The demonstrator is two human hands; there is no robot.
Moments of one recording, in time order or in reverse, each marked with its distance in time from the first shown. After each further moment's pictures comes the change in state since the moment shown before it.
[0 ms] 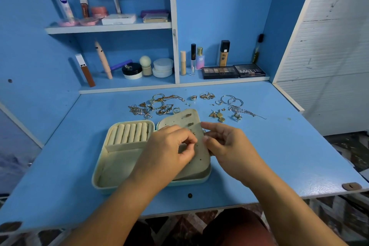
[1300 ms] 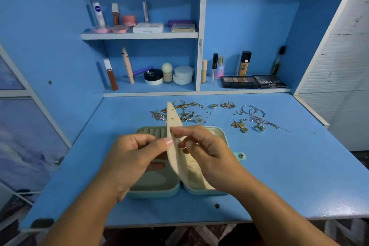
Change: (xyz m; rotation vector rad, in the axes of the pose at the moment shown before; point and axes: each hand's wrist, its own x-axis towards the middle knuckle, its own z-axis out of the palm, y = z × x) left_hand -0.027 -0.034 -0.087 -0.850 -0.007 -0.772; right_hand 0.008 -0.023 0.075 0.011 -0.256 -0.404
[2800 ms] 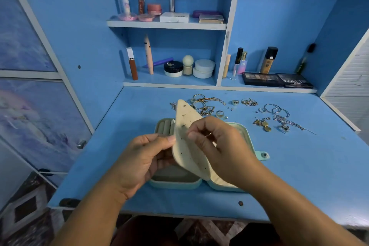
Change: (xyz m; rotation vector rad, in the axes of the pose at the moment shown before) left_hand -0.003 -0.022 -0.030 -0.368 -0.103 -0.147; right_hand 0.012 -0.025 0.023 -0.330 0.007 -0.053
